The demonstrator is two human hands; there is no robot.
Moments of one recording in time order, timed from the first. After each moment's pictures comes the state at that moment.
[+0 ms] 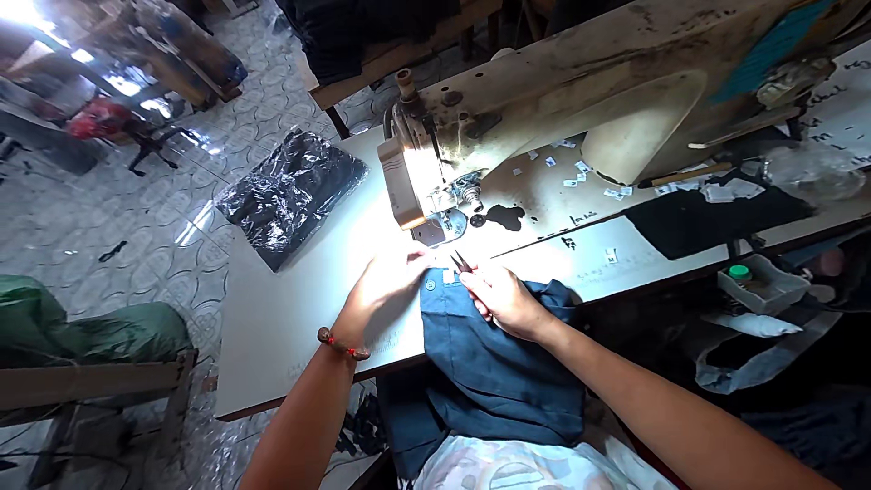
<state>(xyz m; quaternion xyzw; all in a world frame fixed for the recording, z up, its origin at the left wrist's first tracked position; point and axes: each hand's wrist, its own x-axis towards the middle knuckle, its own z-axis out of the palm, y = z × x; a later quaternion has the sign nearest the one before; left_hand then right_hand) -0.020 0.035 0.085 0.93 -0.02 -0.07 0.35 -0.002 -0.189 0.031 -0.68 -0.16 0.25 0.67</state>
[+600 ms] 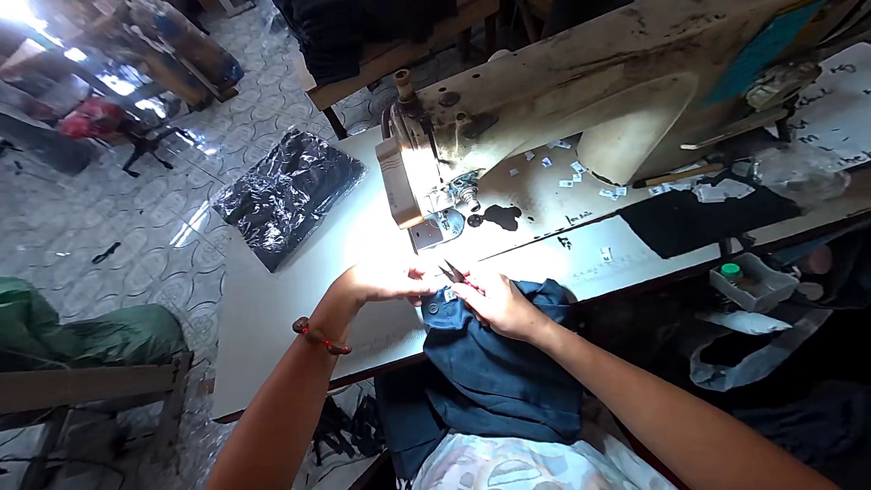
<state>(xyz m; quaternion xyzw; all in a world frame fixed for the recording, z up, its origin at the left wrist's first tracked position) -0.010 0.037 0.113 0.84 -0.06 -0.32 0.42 -0.003 -0.192 0.030 -0.73 -0.25 0.21 0.60</state>
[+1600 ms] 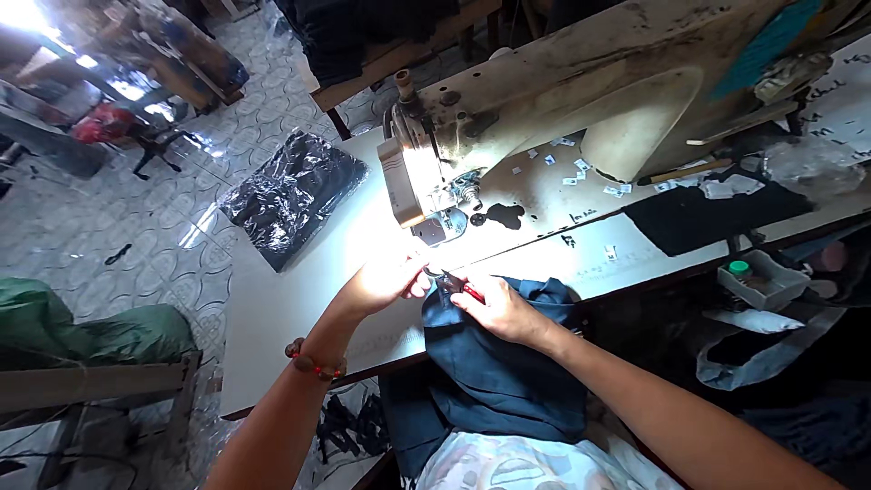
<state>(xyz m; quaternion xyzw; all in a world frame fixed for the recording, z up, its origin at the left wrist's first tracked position) -0.030 0.026 0.120 0.81 -0.03 -0.15 0.57 -0.010 -0.191 0.034 -0.75 -0.32 0.15 0.56</state>
